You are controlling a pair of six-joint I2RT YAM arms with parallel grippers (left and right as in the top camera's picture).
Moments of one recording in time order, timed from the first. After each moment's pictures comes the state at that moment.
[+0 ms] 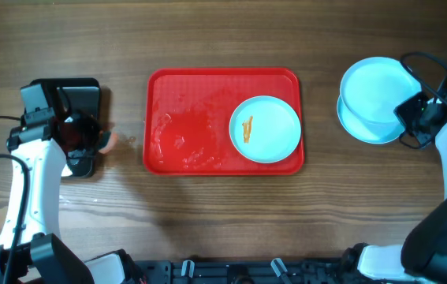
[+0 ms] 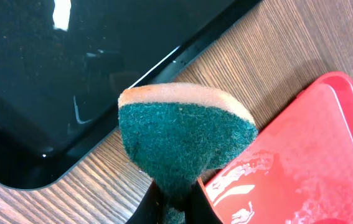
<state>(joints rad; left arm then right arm) 0.29 1.44 1.00 -0.76 0.13 -0.65 -0.44 1.60 1.10 -0.62 -0.04 0.54</state>
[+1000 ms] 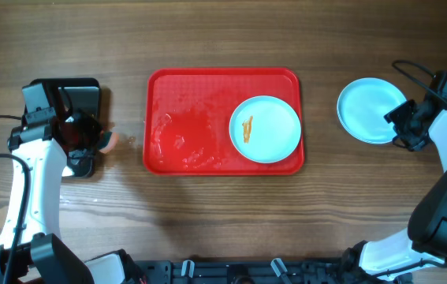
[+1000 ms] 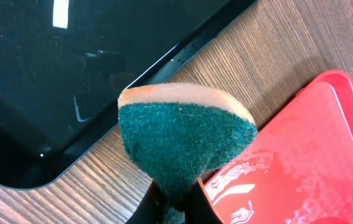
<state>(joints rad) 0.29 1.44 1.00 -0.76 0.13 -0.65 -0.44 1.74 1.10 -0.61 0.00 0.54</state>
